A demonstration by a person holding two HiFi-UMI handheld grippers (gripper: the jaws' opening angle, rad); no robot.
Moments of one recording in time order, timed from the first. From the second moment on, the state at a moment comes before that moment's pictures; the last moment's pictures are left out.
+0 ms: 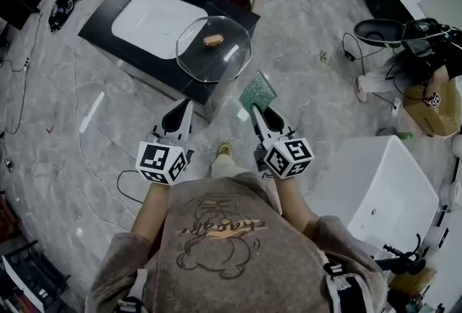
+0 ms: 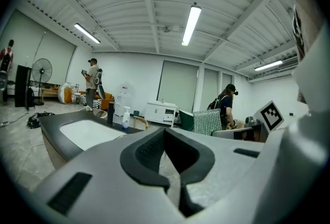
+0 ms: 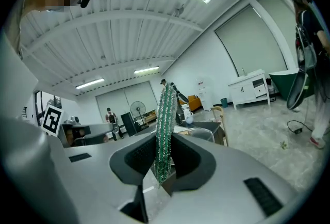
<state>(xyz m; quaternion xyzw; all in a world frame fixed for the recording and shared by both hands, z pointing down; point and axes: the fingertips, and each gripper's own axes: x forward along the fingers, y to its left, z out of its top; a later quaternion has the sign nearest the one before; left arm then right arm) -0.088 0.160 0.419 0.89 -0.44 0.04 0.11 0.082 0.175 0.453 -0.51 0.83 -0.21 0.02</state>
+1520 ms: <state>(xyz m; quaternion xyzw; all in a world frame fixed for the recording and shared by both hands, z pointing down) -0.098 -0.062 0.428 0.93 -0.34 0.03 0.16 0.052 -0.013 0.458 -0.55 0.80 -0.22 0.00</state>
